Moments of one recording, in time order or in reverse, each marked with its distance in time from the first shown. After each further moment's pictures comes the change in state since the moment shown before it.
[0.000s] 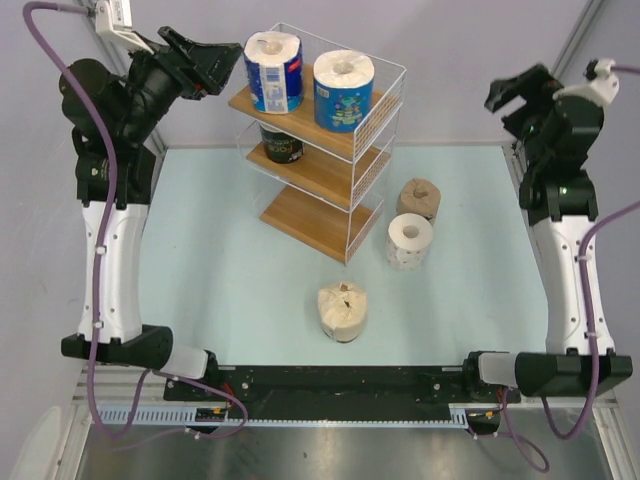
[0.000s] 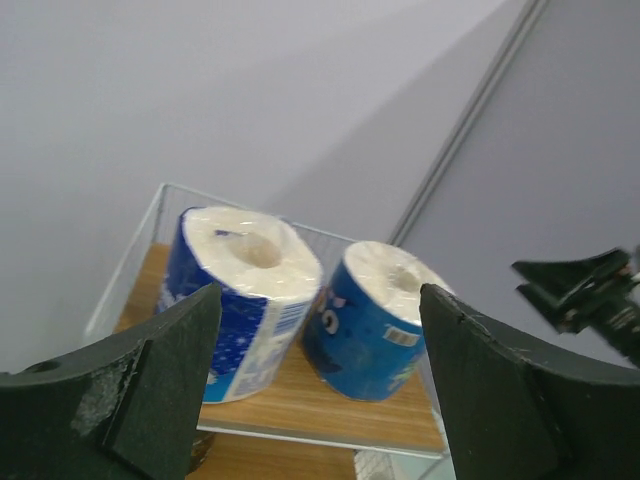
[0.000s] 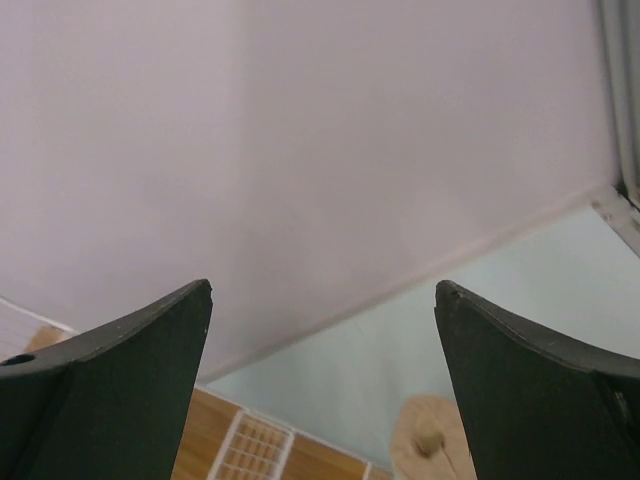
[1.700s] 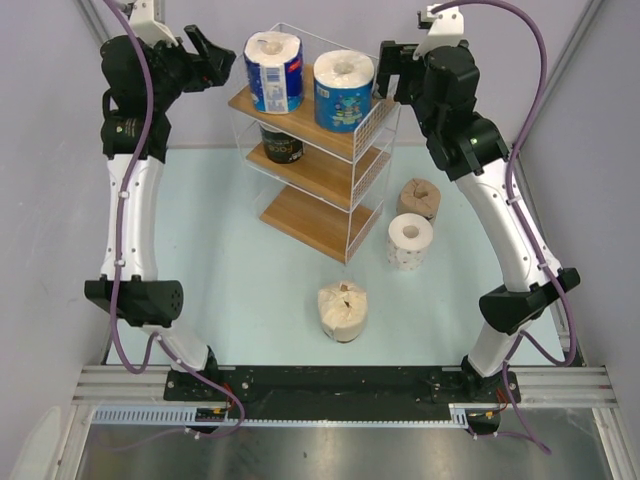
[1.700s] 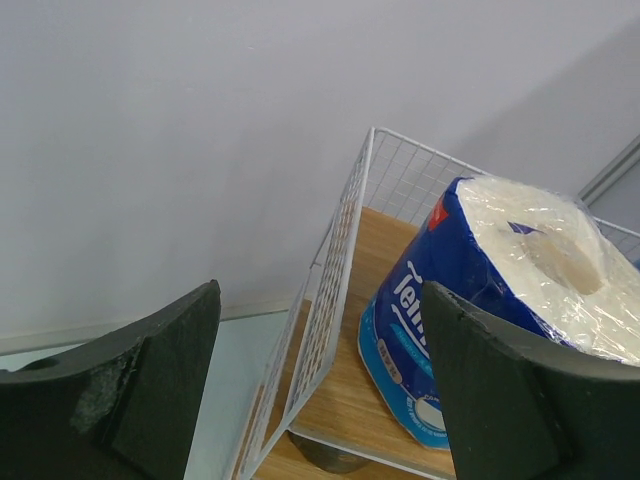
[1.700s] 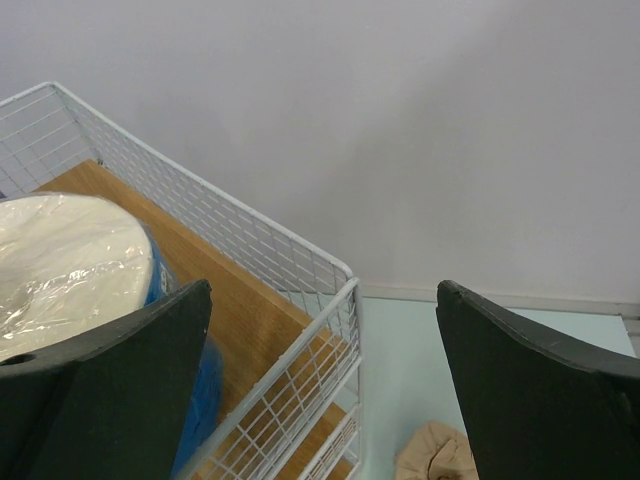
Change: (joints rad) left arm 0.096 0.287 0.149 -0.147 -0.110 0.232; right arm 0.537 0.499 0.710 -0.209 0.245 -0.520
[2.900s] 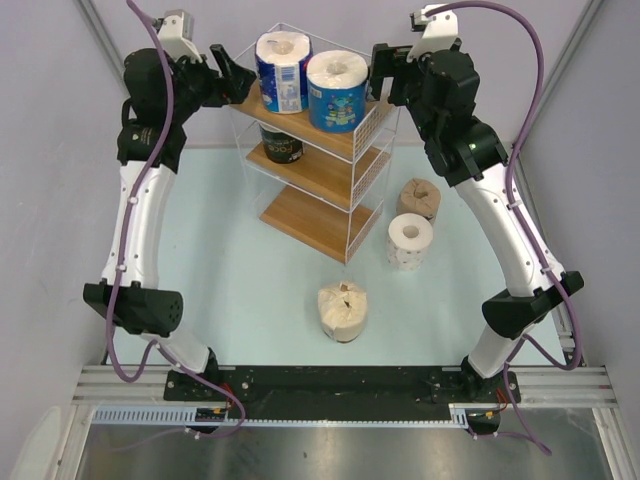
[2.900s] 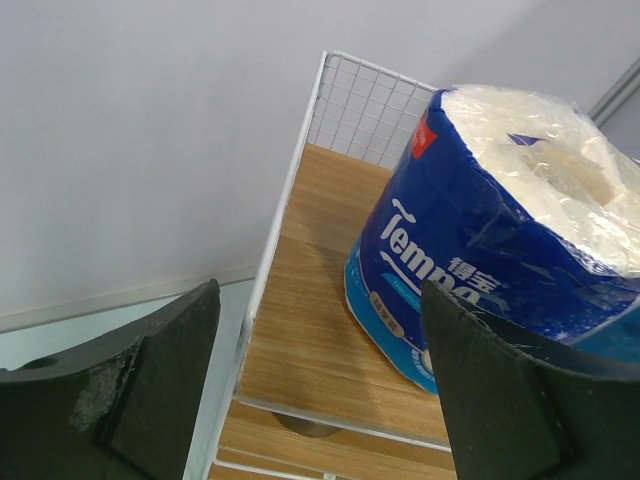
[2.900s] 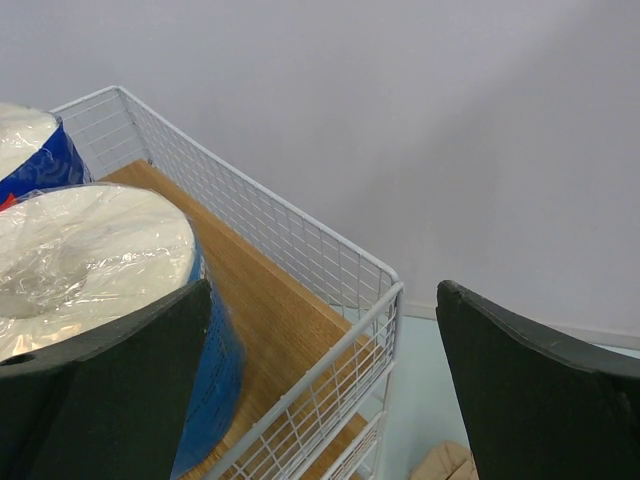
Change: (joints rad) left arm -0.076 -0.053 -0.140 0.014 0.006 0.057; right arm 0.031 -0.032 -0.045 0.060 -0.054 -0.029
